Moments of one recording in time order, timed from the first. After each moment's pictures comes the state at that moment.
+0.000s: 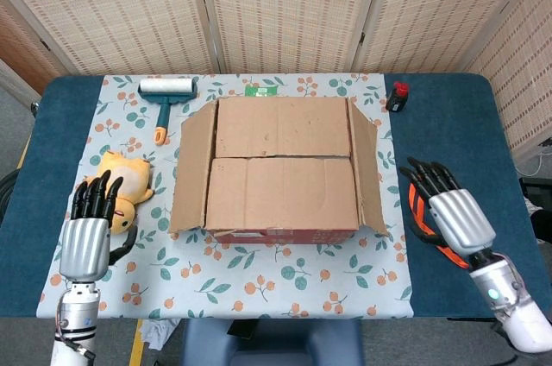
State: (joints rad) left arm -0.26 -1.38 -0.13 -1.96 1.40 1.60 0.59; right arm 0.35 -0.89 0.15 -1.97 -1.44 1.15 -0.06
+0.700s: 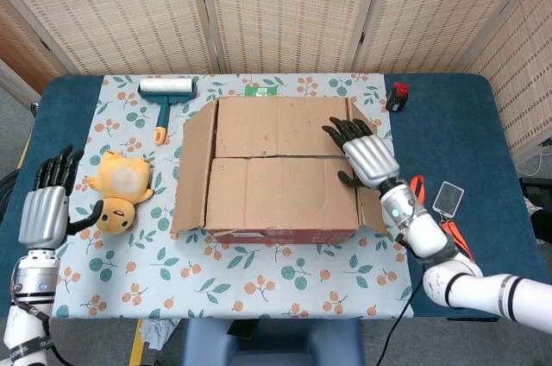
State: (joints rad) left arm -0.31 -1.15 -0.27 -1.88 1.19 1.39 0.25; right arm 0.82 -1.21 0.30 -1.68 -0.92 0.83 -0.39
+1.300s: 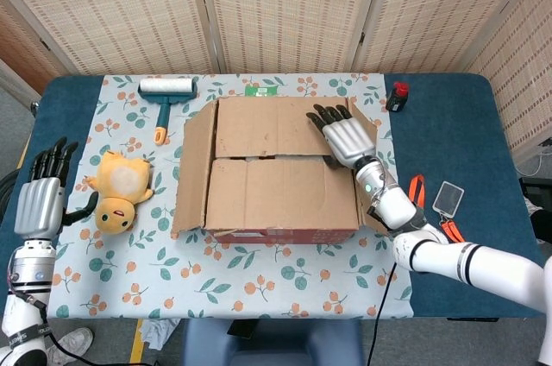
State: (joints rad) left arm -0.34 -1.15 -0.29 -1.80 1.17 1.37 0.19; right arm 1.03 -1.31 0.27 -1.47 -0.73 0.74 -0.48
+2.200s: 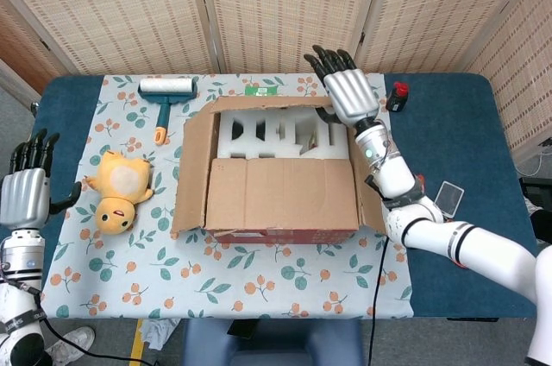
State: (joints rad) left arm -0.37 -1.17 -0.31 -1.66 1.11 1.35 0.20; right arm 1.08 -1.35 0.38 -1.27 -0.89 0.82 -0.27
